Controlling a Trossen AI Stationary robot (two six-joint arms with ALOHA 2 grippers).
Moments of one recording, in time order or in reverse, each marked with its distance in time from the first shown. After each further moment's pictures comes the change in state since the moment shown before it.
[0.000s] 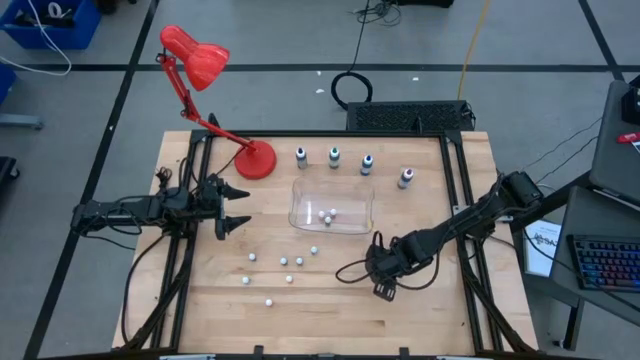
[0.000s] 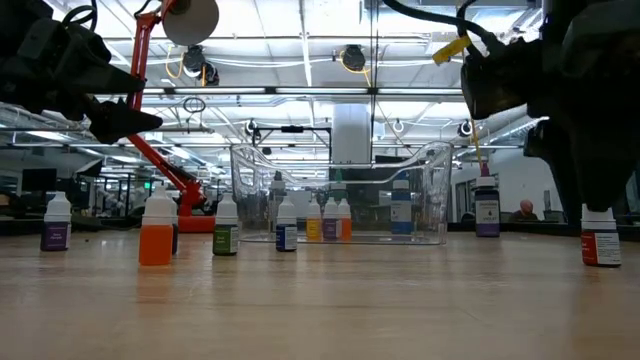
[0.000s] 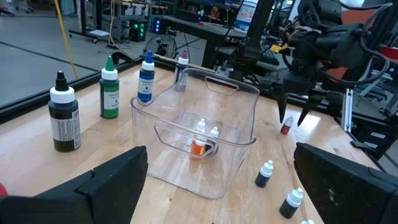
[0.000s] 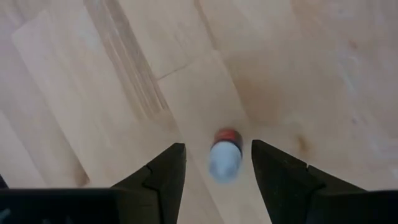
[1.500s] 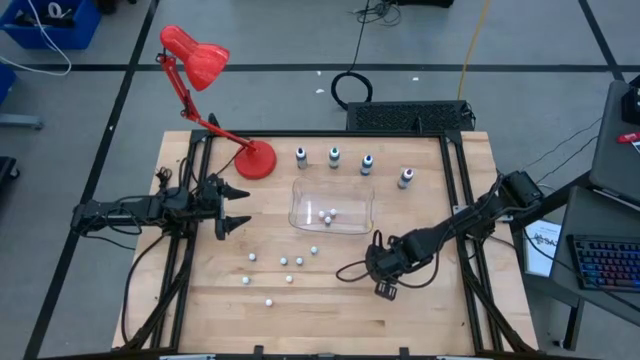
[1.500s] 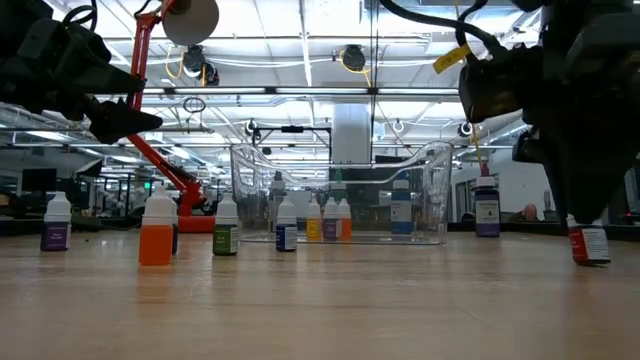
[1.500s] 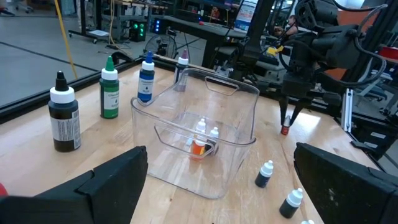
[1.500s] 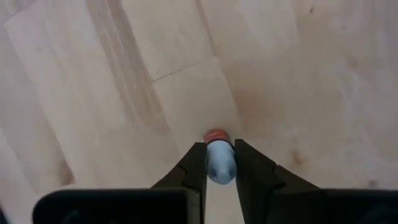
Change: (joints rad) left arm 0.000 0.000 0.000 0.000 0.000 0.000; right arm -0.016 -0.008 -0.020 0.026 0.015 -0.105
